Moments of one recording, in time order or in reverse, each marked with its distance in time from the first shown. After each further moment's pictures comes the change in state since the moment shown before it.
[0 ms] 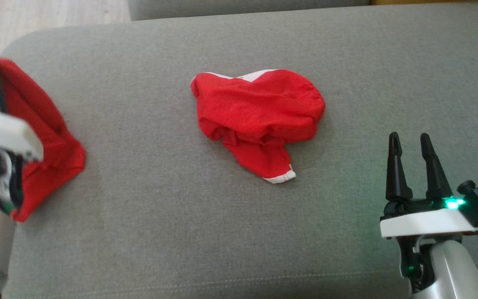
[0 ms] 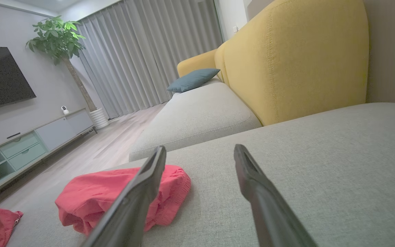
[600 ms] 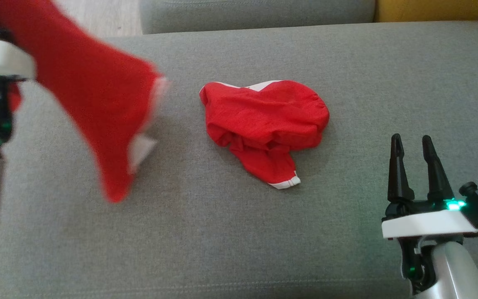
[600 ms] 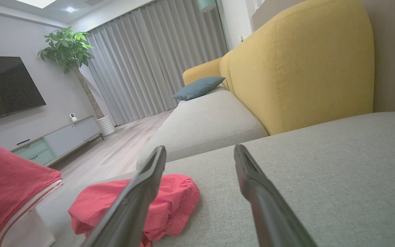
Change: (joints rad) left arm -0.173 -0.042 0.009 -0.244 0.028 0.020 -0.039; right arm 0.002 0.000 -0.005 0.007 0.011 0.000 0.000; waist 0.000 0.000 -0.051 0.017
